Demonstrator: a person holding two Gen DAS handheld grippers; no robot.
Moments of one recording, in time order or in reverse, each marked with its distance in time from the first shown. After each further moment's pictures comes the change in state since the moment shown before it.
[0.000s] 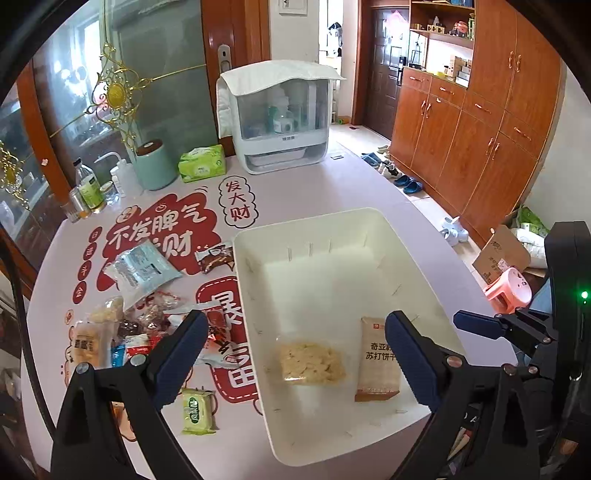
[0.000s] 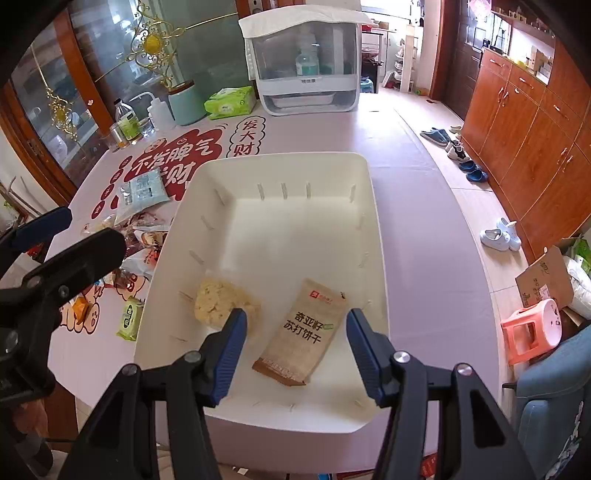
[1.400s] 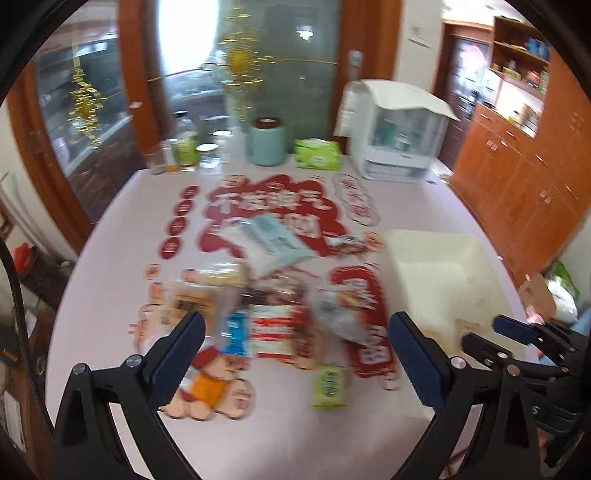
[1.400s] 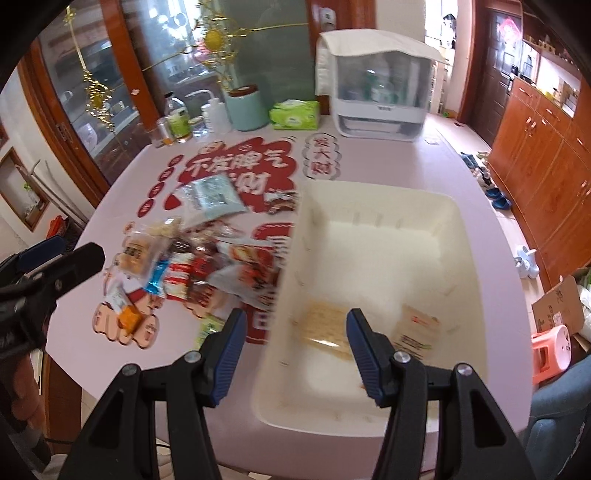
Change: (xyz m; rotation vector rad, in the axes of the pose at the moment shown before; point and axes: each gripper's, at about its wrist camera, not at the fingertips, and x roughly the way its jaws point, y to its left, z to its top) left arm -0.067 0.212 -0.043 -0.239 -0.012 0.151; right arm -0.015 0.140 0.016 -0.090 -0.056 0.068
